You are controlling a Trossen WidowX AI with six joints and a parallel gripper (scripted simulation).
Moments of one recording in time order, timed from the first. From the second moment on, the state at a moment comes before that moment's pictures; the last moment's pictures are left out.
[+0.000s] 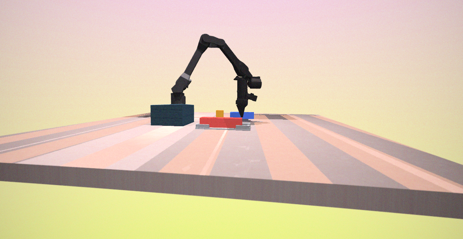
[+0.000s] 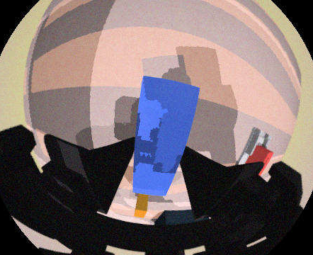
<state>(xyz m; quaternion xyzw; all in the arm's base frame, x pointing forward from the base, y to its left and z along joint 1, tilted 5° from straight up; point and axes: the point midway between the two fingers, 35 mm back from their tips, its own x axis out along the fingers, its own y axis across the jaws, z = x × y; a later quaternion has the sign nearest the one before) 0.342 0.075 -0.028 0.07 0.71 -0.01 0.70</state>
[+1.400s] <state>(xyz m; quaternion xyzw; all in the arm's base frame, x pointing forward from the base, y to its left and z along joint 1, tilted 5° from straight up) 0.345 0.068 0.059 0.07 0.71 -0.02 0.70</state>
